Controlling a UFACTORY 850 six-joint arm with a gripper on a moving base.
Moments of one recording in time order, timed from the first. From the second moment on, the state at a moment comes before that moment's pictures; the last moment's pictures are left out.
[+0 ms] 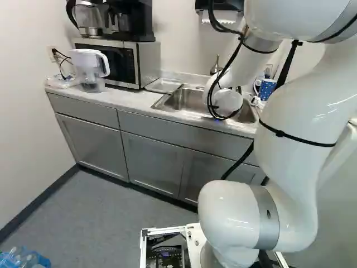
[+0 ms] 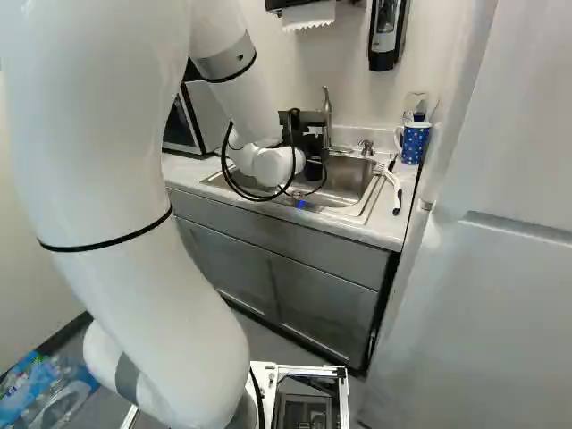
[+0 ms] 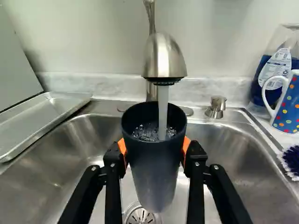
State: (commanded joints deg) arm -14.6 -8.5 -40.7 1.1 45.4 0.0
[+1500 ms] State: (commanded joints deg) arm -9.0 -7.5 -39.7 1.1 45.4 0.0
